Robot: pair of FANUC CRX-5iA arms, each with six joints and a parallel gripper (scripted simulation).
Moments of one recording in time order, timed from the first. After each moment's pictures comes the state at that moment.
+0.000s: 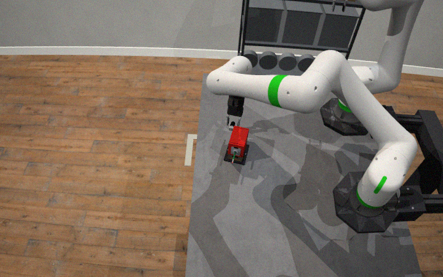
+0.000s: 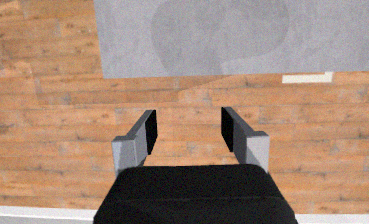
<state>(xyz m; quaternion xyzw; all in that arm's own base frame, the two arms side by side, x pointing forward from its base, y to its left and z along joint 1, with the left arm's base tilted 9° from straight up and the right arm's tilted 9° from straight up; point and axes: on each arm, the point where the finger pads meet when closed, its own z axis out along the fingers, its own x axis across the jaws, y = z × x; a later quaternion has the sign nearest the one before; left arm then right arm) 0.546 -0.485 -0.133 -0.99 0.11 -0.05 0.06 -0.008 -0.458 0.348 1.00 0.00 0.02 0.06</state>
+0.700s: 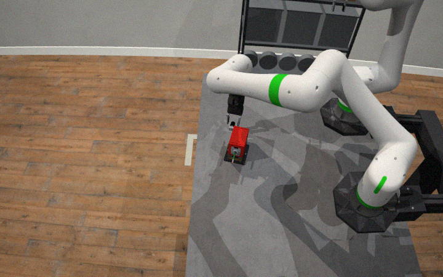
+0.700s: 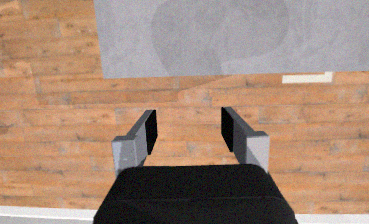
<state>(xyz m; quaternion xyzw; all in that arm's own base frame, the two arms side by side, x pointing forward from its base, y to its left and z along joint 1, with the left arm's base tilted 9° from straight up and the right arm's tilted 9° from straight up) 0.545 -0.486 -0.123 -0.99 0.11 -0.05 0.06 -0.008 -0.458 0.348 1.00 0.00 0.02 0.06</state>
